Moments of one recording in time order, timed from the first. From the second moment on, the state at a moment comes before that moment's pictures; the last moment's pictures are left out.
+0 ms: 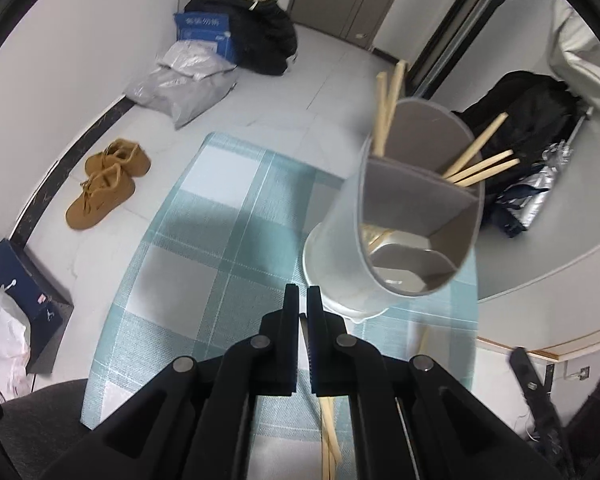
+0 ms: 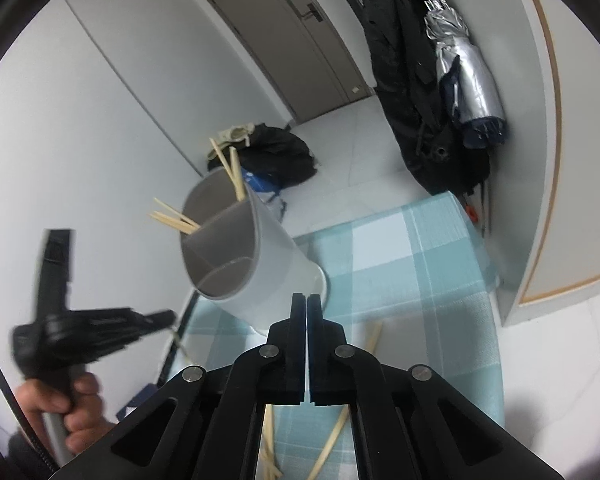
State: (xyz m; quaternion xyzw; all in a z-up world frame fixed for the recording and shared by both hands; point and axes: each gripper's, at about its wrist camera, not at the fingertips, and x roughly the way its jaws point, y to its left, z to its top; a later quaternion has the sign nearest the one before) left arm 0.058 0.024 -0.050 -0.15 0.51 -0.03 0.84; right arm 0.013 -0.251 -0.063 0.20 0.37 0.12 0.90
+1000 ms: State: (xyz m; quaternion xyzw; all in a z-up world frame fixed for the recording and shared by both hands) left arm 0.047 0.051 -0.031 -0.21 0.48 -0.14 0.84; right arm 0.094 -0.205 -0.150 0.03 0.54 -0.02 0.84
